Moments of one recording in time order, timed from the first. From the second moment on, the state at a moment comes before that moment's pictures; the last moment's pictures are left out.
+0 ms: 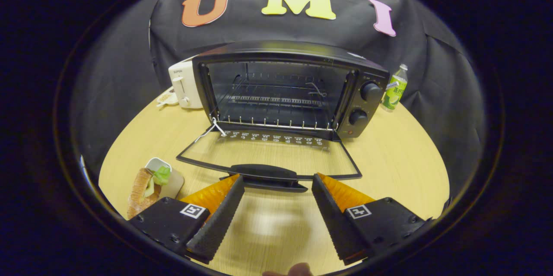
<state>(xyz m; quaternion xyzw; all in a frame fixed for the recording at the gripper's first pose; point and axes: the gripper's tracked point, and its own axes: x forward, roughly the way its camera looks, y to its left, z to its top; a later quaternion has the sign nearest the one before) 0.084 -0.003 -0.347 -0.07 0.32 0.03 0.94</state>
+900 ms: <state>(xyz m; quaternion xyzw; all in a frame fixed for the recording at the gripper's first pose) 0.008 0.061 -0.220 0.22 0.44 0.21 0.85</state>
